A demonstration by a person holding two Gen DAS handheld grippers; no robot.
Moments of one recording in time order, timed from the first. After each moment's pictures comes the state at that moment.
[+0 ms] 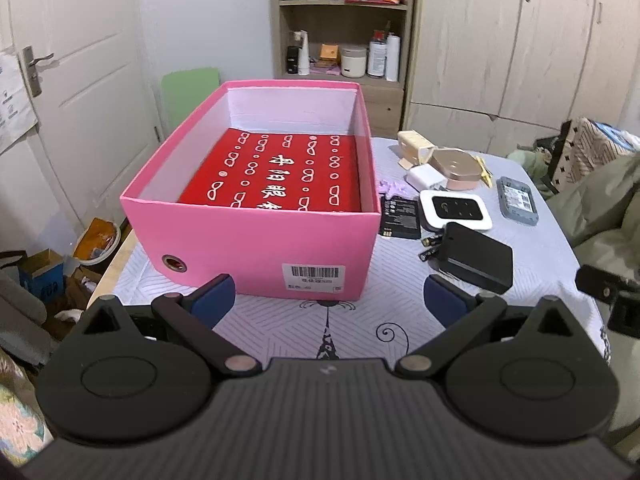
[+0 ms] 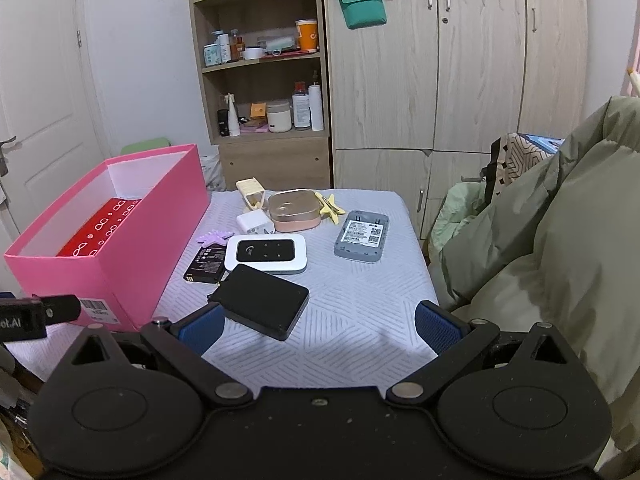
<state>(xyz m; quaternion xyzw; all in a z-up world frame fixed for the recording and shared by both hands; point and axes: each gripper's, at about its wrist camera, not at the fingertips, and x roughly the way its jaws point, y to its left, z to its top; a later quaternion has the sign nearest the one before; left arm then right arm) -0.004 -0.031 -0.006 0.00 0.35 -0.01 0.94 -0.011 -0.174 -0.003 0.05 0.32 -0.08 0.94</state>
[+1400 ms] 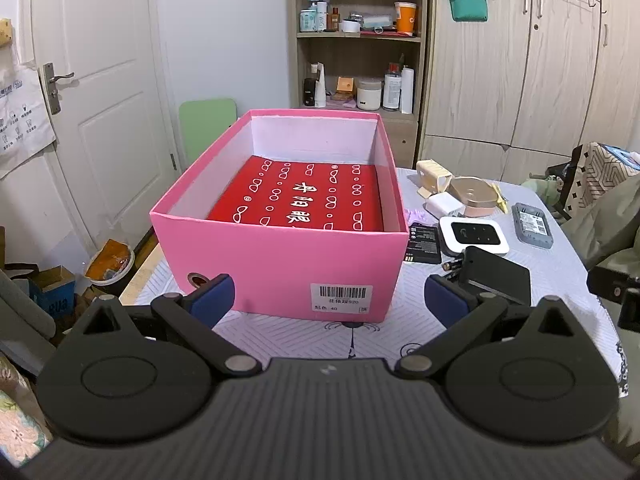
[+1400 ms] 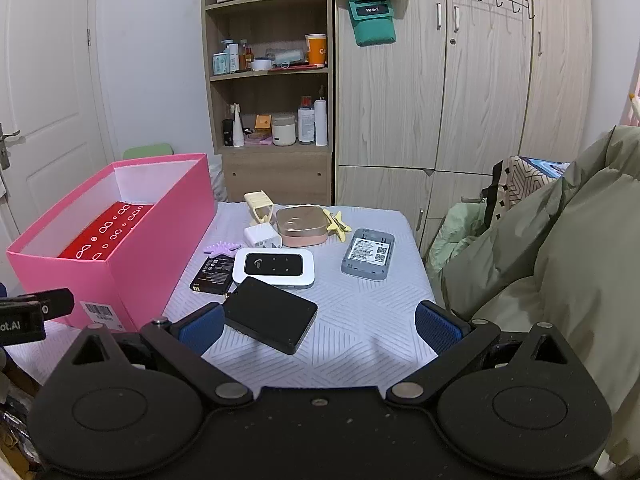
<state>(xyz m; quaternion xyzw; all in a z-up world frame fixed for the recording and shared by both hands) -0.015 -0.018 -0.008 0.00 0.30 0.02 0.95 -0.010 -0.163 0.001 0.03 0.30 -0.08 0.95</state>
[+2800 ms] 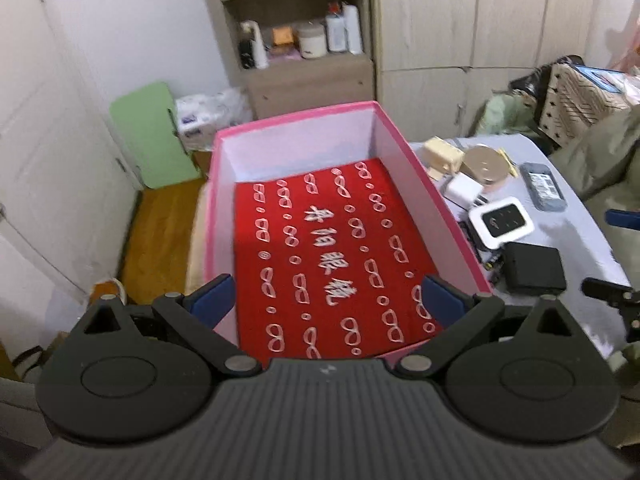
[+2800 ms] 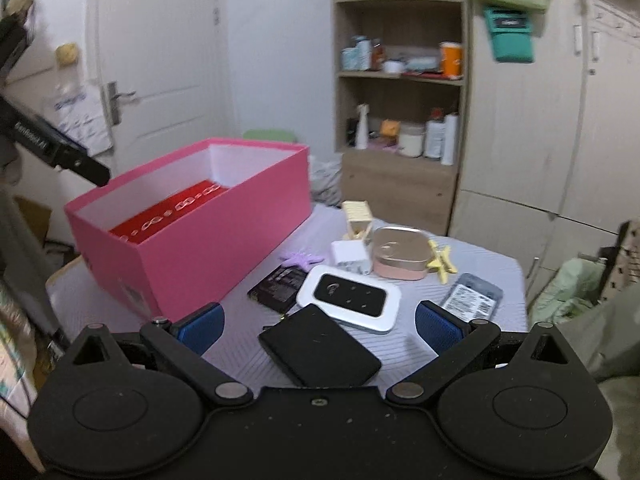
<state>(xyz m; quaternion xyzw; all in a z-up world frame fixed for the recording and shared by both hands) 0.110 0.046 0.055 0.10 0.41 -0.10 0.90 0.057 -0.186 -0.025 -0.03 0.30 0.14 0.94</state>
